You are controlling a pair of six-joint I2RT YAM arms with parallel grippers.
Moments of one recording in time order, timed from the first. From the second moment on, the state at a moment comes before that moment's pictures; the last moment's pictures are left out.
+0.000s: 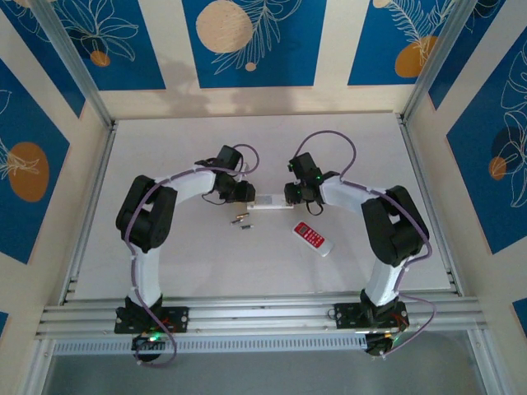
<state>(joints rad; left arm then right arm) -0.49 2.02 1.37 -0.51 0.29 -0.39 0.47 1.78 1.09 -0.36 0.04 0.27</state>
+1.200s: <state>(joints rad) -0.49 2.02 1.37 -0.51 0.29 -0.39 0.50 1.91 1.26 -0.52 0.02 0.34</state>
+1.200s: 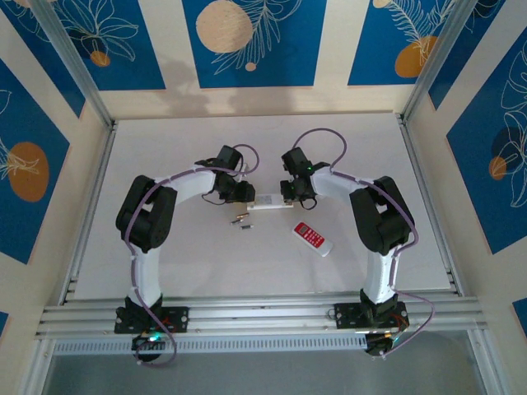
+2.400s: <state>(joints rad) -0.48 2.01 1.33 -0.47 0.30 -0.42 0.52 1.98 1.41 -0.69 0.02 0.28</state>
